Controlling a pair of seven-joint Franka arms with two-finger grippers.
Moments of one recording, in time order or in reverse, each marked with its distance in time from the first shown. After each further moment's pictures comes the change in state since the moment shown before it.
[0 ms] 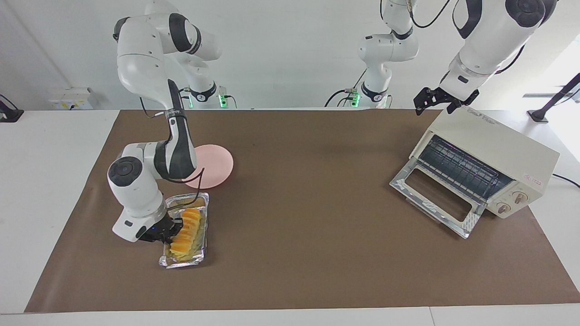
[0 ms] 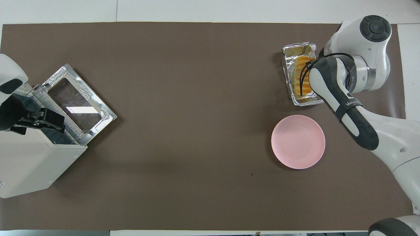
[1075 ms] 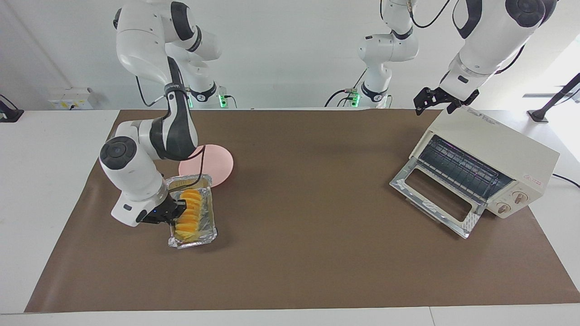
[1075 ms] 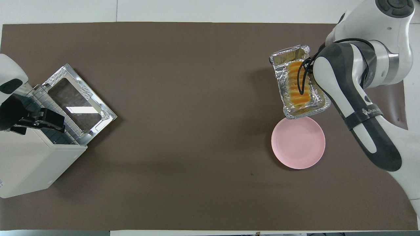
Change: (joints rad) left arm 0.000 0.000 0.000 0.000 0.000 0.000 0.000; right arm 0.077 -0.164 0.019 0.073 0.110 -0.363 0.072
